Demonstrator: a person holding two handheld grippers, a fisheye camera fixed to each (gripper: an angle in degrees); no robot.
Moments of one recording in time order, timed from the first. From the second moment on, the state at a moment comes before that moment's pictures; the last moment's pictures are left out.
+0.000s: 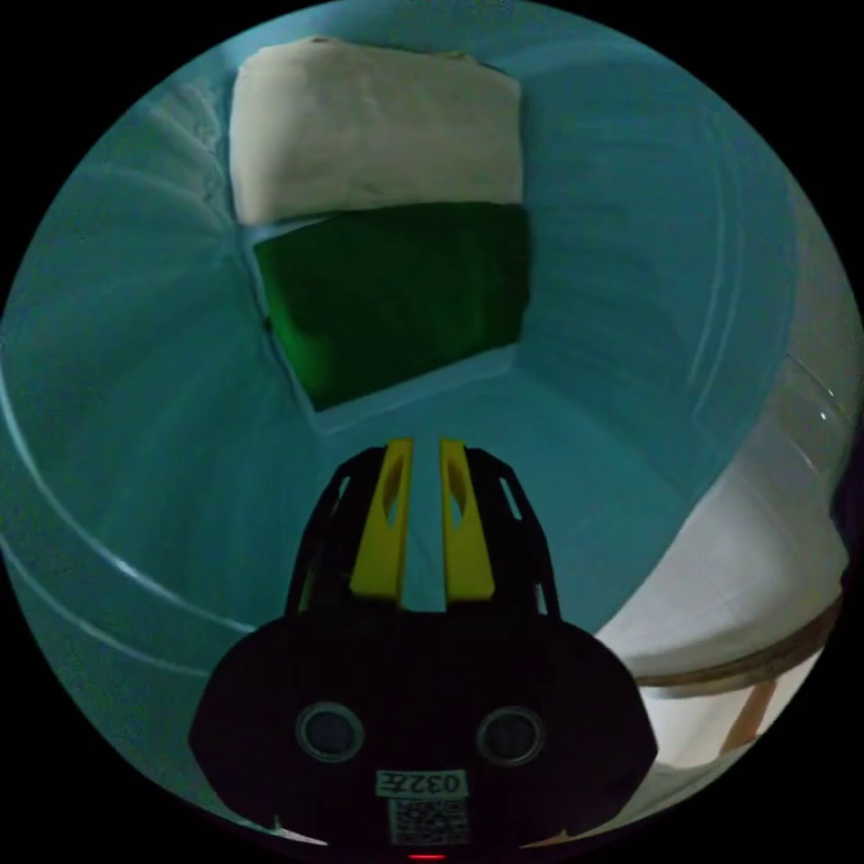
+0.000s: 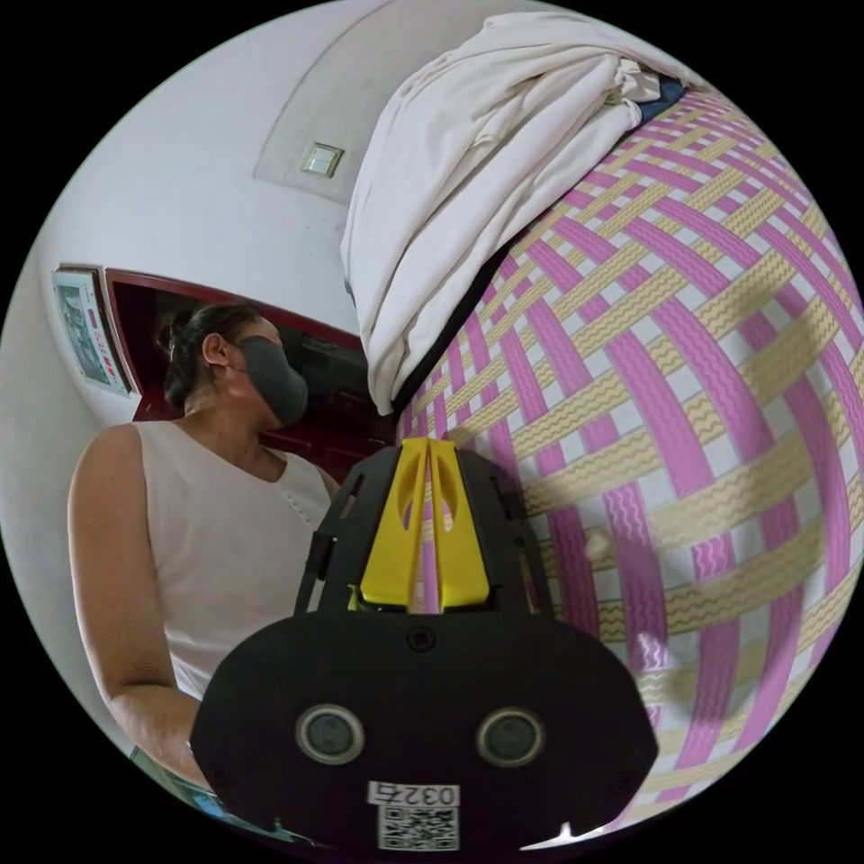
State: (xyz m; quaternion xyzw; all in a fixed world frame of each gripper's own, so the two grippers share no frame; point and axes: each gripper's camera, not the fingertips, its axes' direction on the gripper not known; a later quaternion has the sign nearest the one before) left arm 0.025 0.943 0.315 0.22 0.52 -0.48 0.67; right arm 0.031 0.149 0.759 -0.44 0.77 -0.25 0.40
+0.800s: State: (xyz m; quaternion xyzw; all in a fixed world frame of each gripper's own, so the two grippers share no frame) left arm 0.014 1.000 0.474 0.39 0.58 -0.45 0.56; right arm 0.128 0.071 0.656 -0.43 0.77 -0.25 0.41
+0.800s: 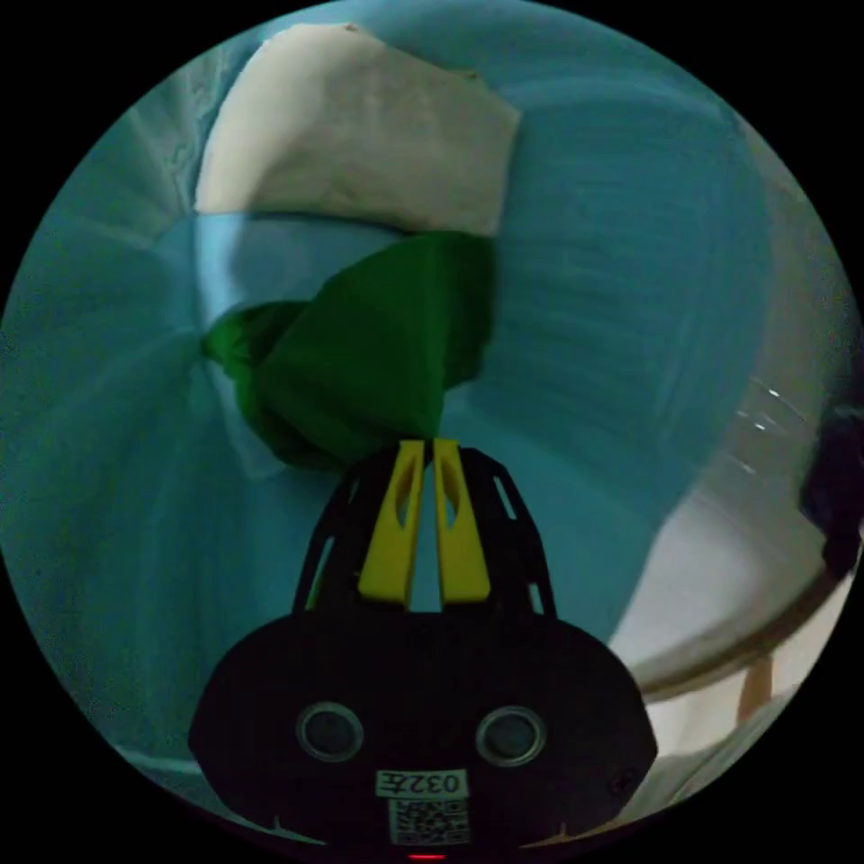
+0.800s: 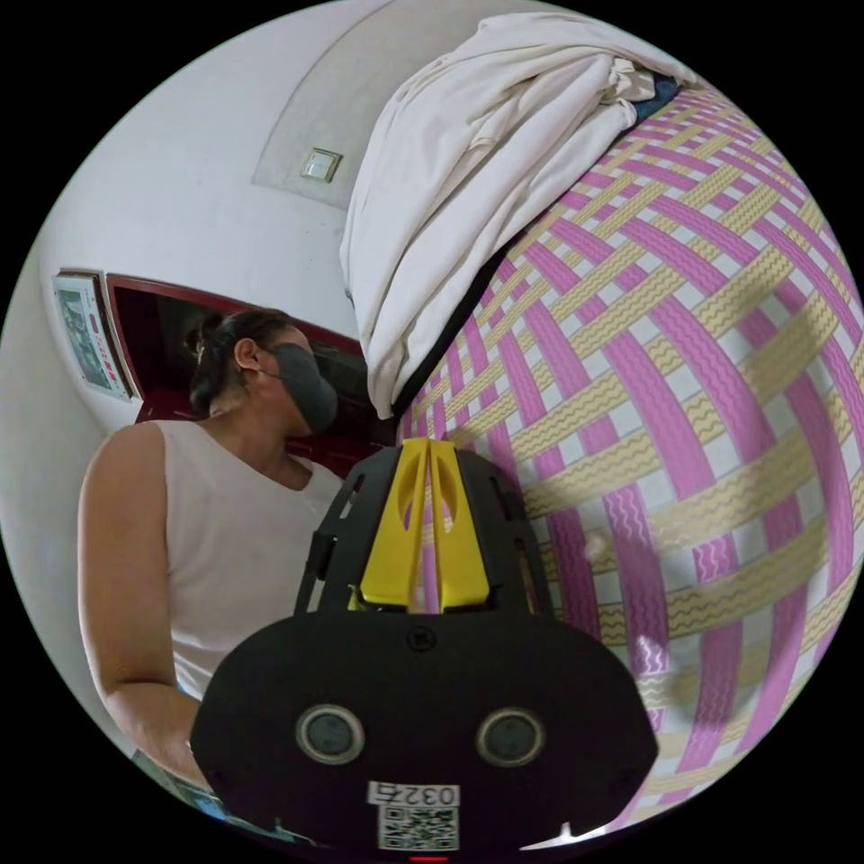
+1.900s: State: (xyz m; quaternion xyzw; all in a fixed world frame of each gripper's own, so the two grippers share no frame) left arm 0.270 1.114 -0.378 0.75 0.31 0.30 0.50; right arm -0.040 0.008 0.351 -0.34 0.61 -0.33 0.63
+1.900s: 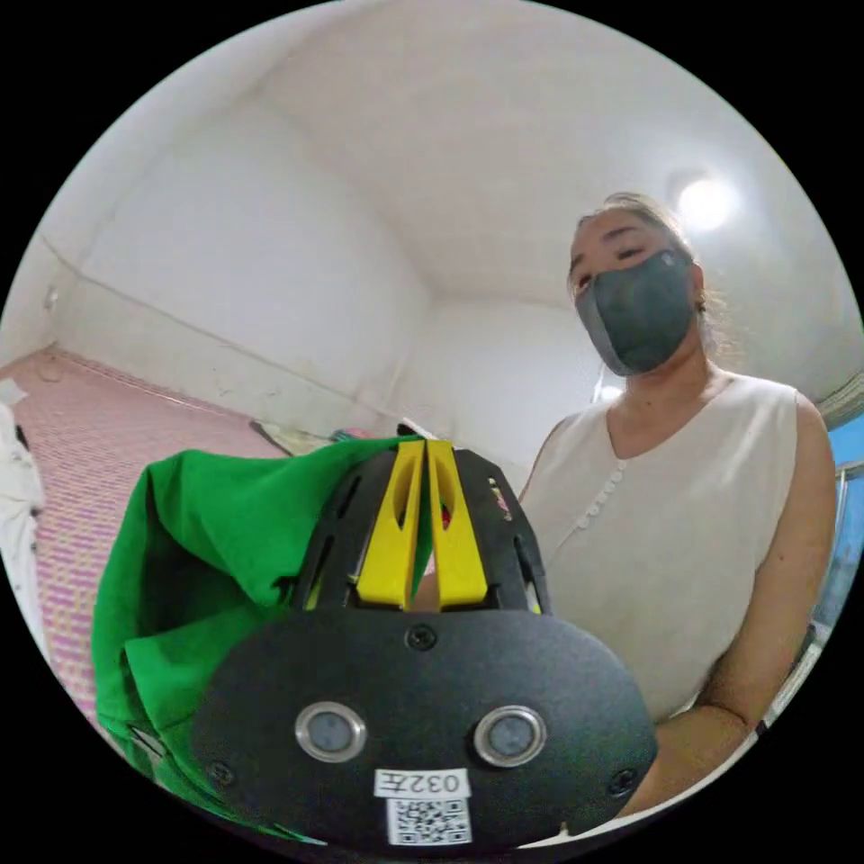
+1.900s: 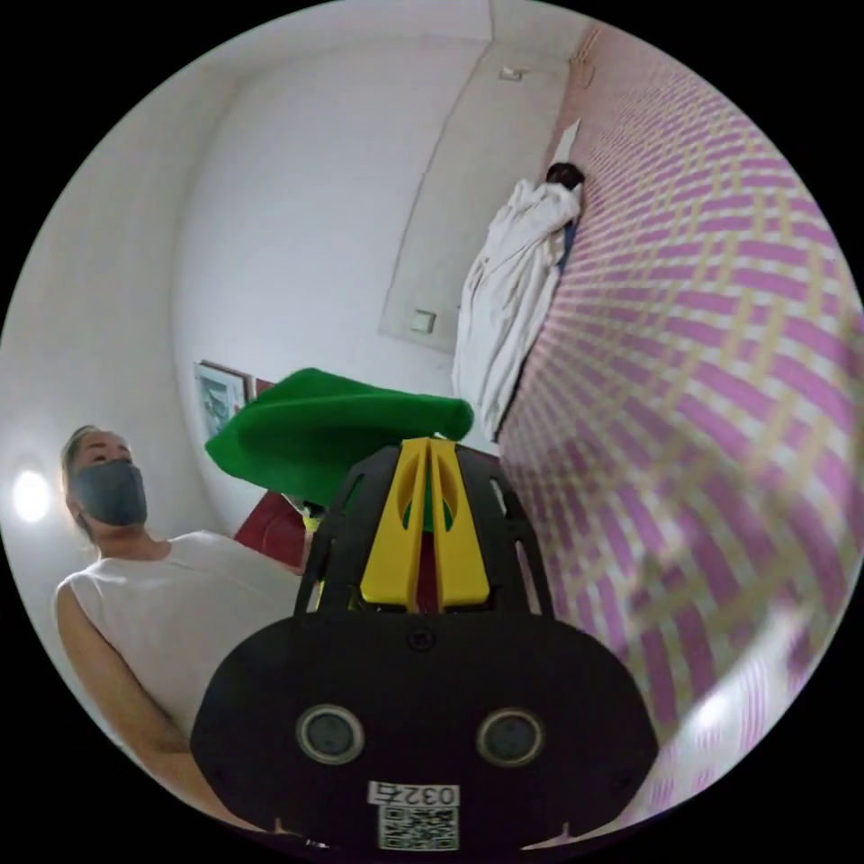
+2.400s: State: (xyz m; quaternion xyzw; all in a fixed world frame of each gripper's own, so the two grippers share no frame) left arm 0.199 0.718 -0.179 0.46 0.41 -0.07 0.79; right arm -0.242 0.106 0.105 -0.12 0.69 -0.47 0.53
